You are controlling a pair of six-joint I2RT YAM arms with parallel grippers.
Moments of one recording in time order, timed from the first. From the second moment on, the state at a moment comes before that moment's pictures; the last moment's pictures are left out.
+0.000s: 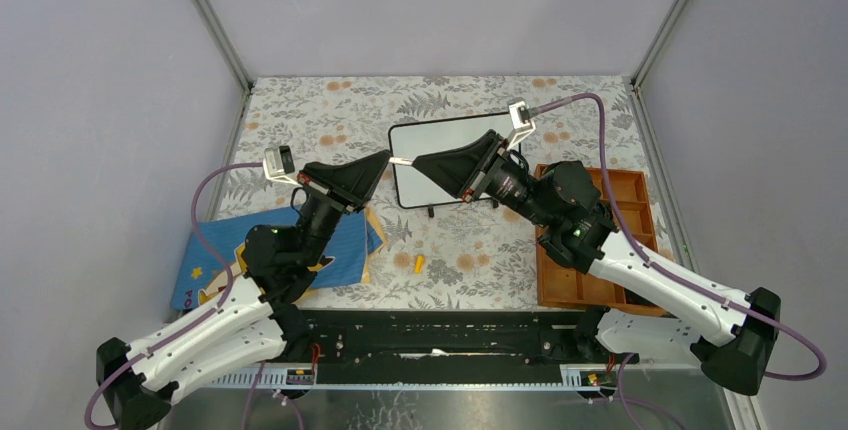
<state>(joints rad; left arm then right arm) -0.85 0.71 0.56 0.77 -0.21 -1.13 0.92 1.05 0.95 0.45 -0.16 0.88</state>
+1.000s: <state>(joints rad) -0.85 0.57 0.70 0.31 -0.30 -0.82 0.92 0.85 1.02 0.07 0.11 0.53</state>
